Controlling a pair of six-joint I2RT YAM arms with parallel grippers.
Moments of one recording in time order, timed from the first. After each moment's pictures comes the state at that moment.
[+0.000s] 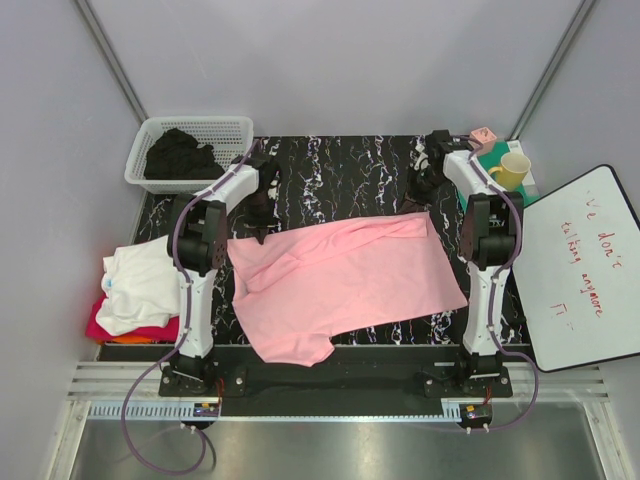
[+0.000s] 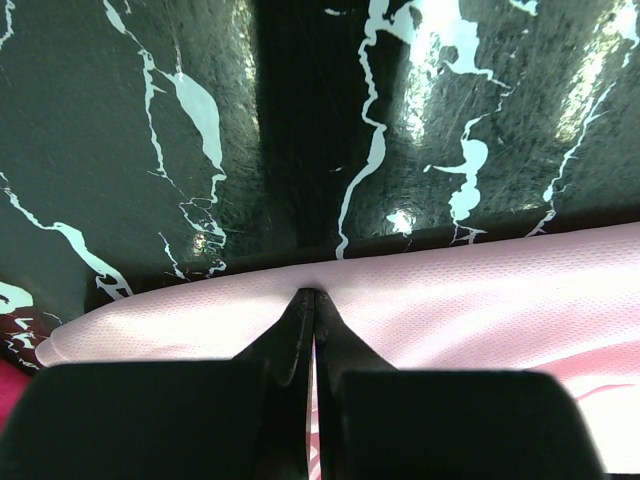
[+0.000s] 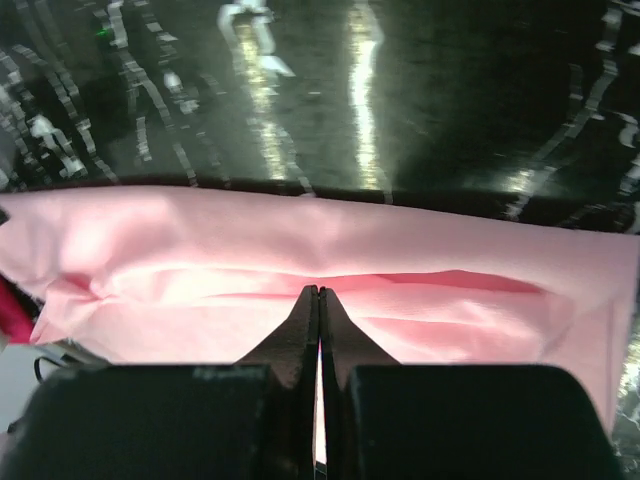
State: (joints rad) left arm -0.27 2.25 1.80 -1.11 -0.02 -0.24; right arm 0.09 2.27 1.93 -0.95 -0.43 0.26
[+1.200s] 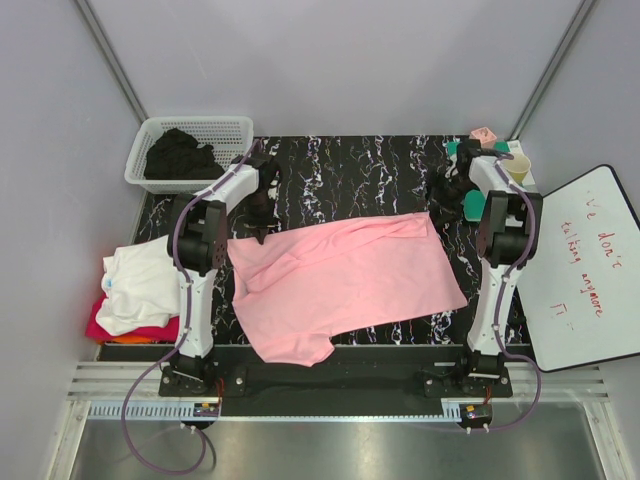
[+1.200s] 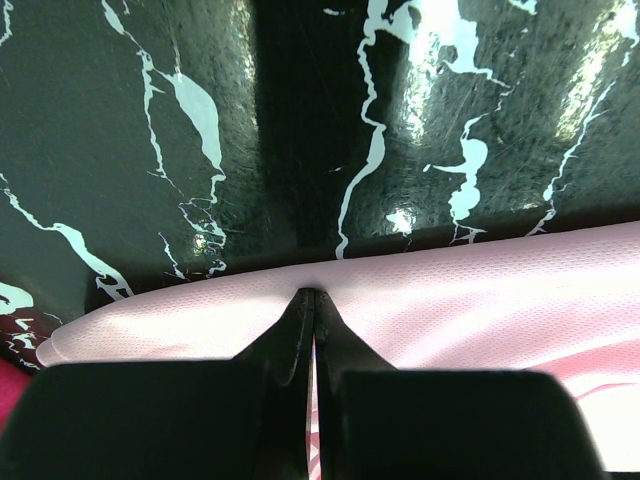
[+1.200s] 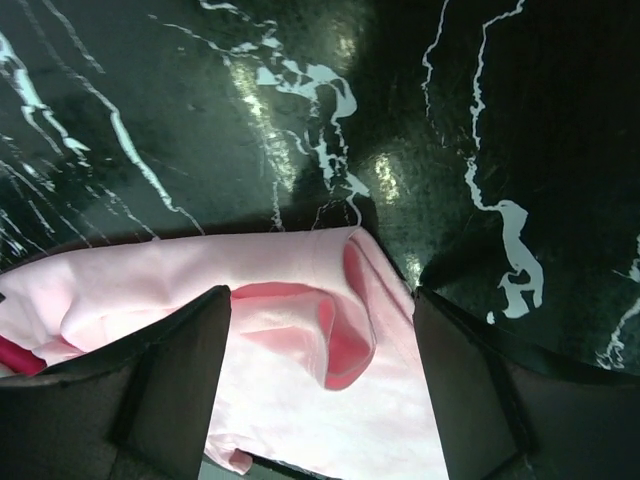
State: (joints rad) left arm -0.27 2.25 1.81 -1.11 -0.02 -0.23; right arm -0.07 2.28 1.86 -0.94 -0.36 0.33
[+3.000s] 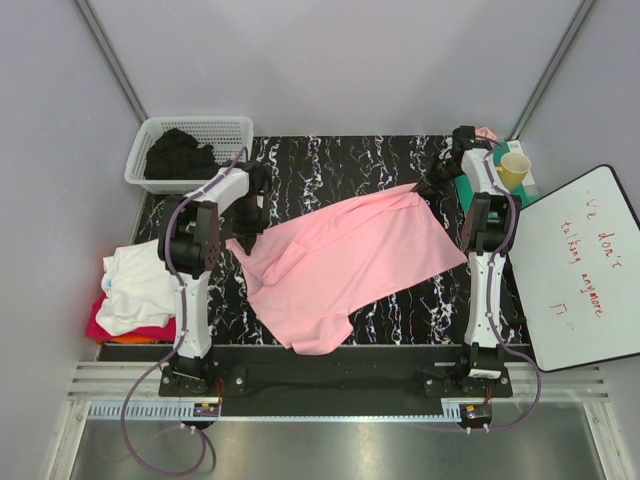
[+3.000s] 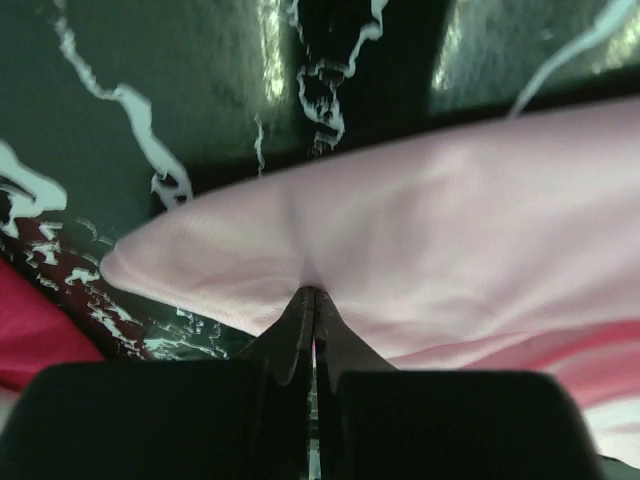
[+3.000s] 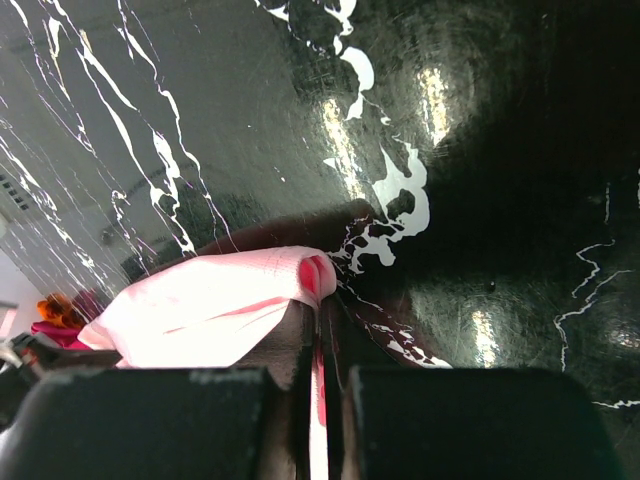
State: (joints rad) left arm -0.22 2.16 1.68 -1.18 -0.07 -0.27; right arm -0.07 2.67 2.42 -0.97 -0.52 0.43
